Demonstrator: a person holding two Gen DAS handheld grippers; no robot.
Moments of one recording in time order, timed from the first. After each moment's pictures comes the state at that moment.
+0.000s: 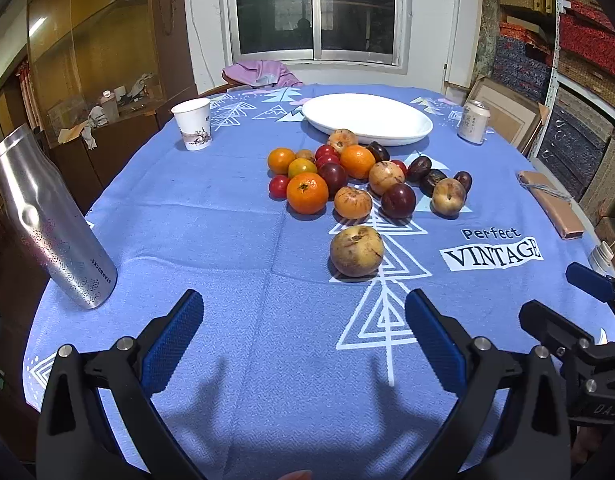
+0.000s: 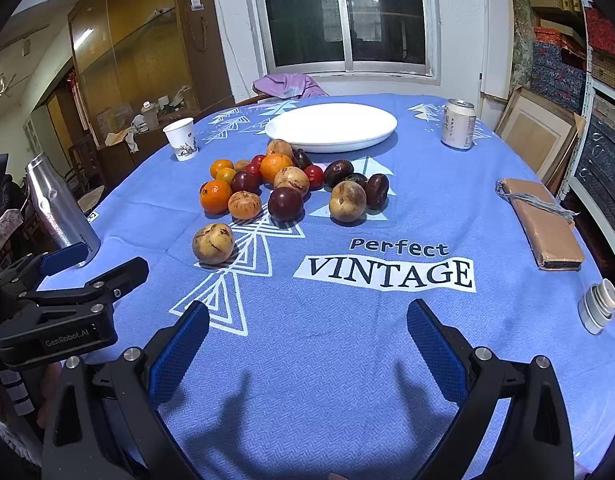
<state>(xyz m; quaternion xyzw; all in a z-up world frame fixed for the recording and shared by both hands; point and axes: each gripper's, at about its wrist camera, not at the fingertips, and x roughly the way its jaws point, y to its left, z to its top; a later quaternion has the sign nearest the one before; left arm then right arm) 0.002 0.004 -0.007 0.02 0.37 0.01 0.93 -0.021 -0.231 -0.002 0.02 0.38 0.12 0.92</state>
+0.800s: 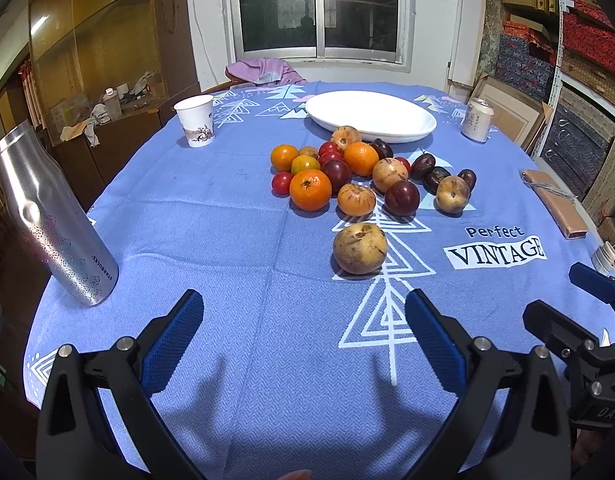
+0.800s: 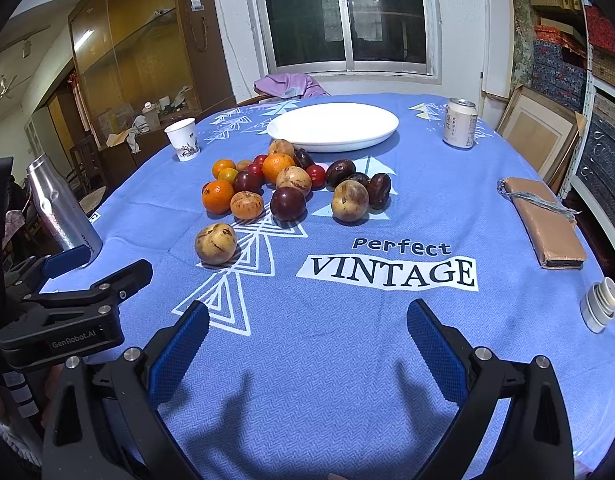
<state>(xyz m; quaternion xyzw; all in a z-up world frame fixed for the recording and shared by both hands) 0.003 0.005 -0.008 0.01 0.38 0.01 0.93 -0.020 -0.229 -0.003 0.02 0.38 0.12 0.92</state>
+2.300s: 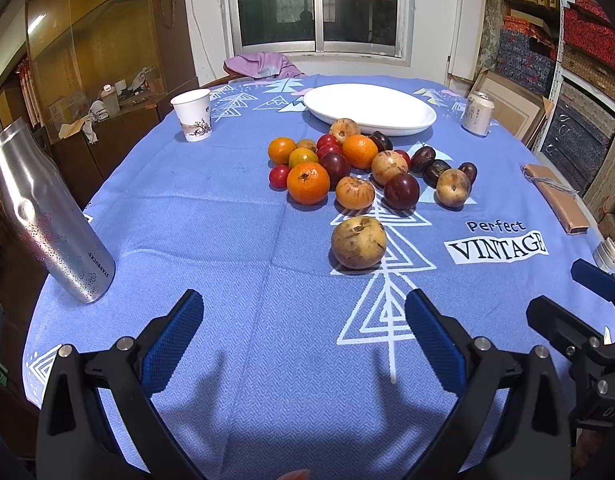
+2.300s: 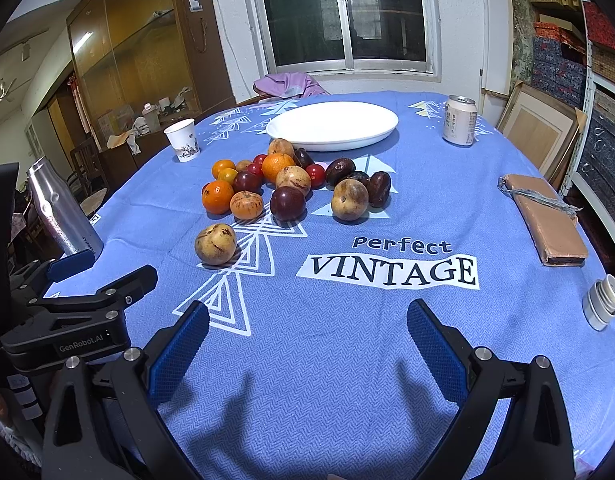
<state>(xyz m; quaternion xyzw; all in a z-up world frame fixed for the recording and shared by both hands) 0.005 0.001 -0.013 0.01 0.39 0.01 0.92 -0.019 -0.228 -0.004 0.02 0.38 0.12 0.92</state>
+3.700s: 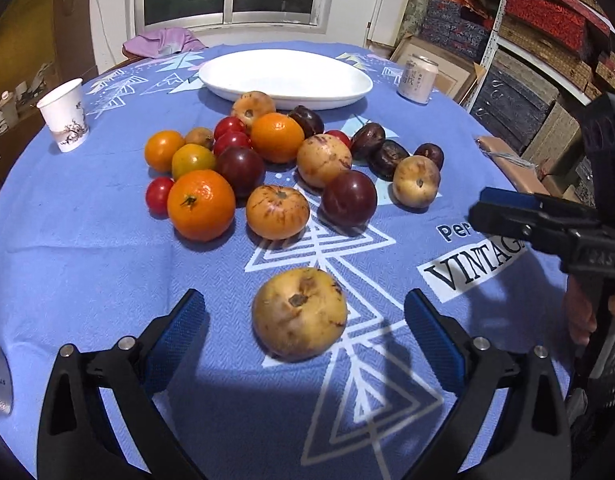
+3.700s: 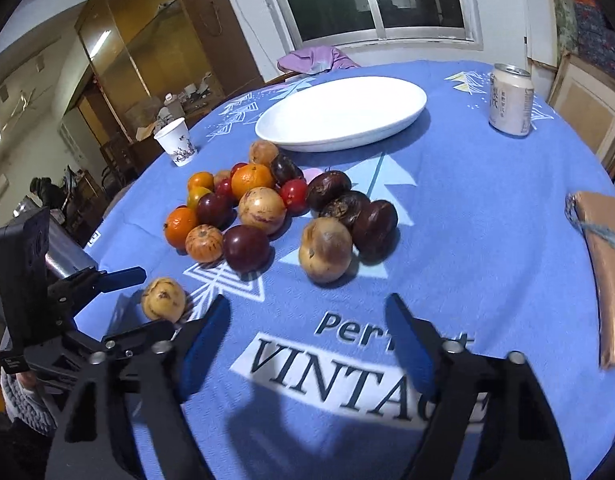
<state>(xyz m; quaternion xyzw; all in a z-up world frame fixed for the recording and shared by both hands) 0.119 -0.017 -0.060 0.01 0.44 -0.17 0.88 0.119 -0.271 -0.037 0.06 0.44 0.22 0.87</state>
